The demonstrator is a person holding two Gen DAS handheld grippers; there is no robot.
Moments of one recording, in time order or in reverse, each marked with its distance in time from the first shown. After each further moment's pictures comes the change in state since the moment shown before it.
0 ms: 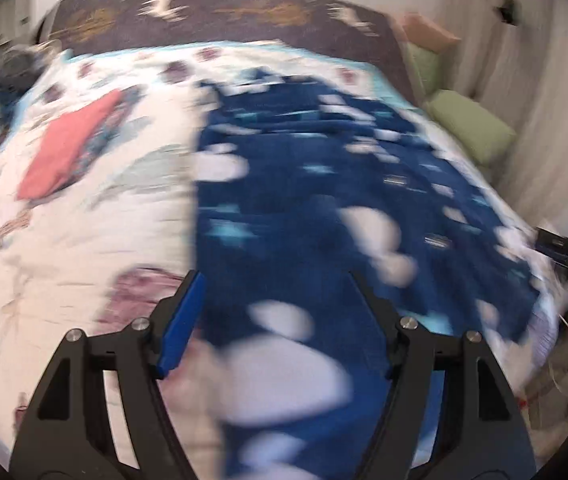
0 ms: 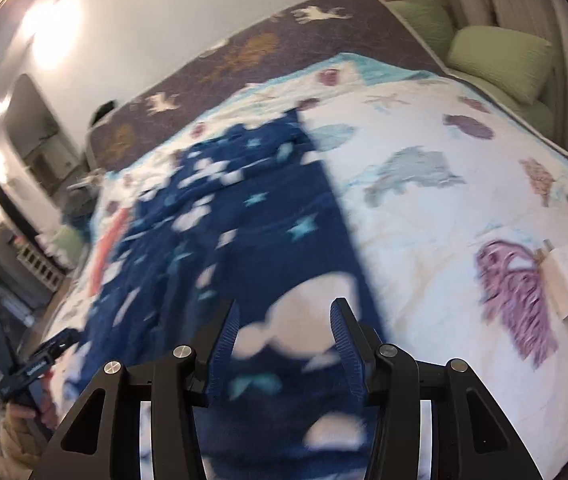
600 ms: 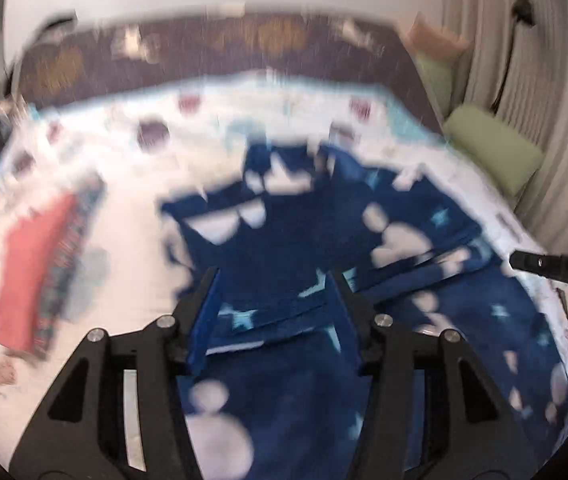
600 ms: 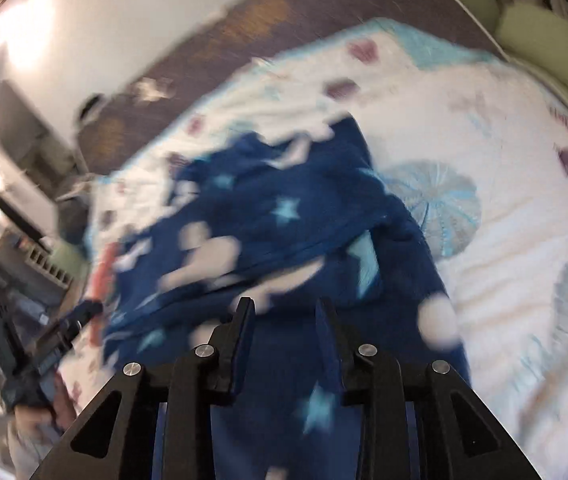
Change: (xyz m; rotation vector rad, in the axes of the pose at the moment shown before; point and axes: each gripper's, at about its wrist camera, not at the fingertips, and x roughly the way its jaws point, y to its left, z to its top) left arm 0.108 0.027 0.188 0.063 -0.097 0.093; right arm 0.160 0.031 0.160 0.030 0.094 0.037
